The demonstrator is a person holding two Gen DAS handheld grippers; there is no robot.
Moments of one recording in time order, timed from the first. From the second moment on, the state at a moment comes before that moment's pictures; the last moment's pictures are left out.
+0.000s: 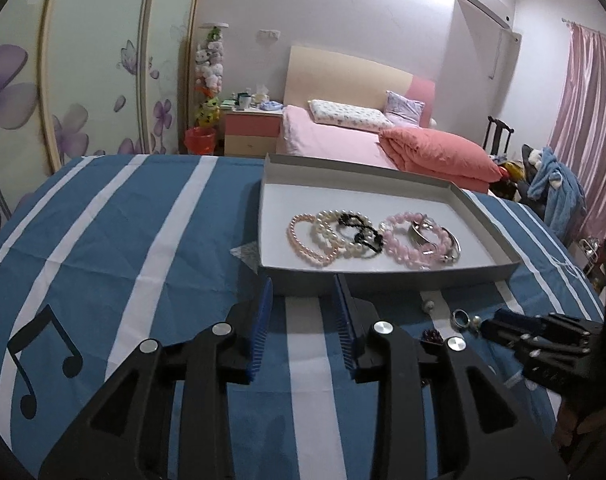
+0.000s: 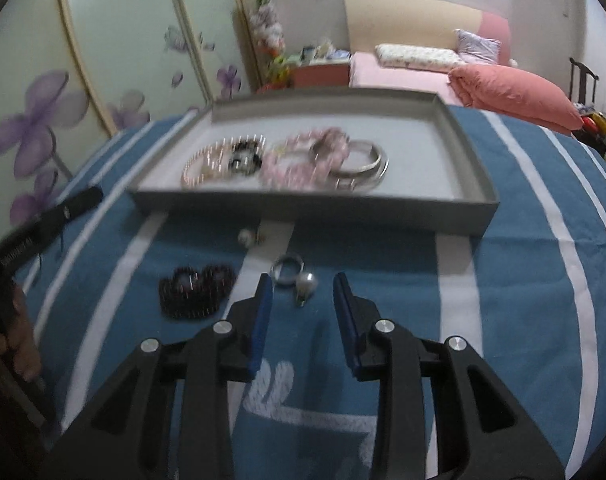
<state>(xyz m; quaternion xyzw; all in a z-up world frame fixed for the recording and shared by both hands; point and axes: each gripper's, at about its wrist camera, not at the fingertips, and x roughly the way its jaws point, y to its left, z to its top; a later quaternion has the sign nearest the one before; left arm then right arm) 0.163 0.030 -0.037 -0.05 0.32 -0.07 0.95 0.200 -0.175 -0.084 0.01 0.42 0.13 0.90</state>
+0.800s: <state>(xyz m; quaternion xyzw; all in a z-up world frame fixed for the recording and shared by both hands) 0.155 -0.042 -0.055 0.03 0.37 -0.19 0.91 0.209 -0.194 -0.088 -0.01 0.43 0.07 0.90</state>
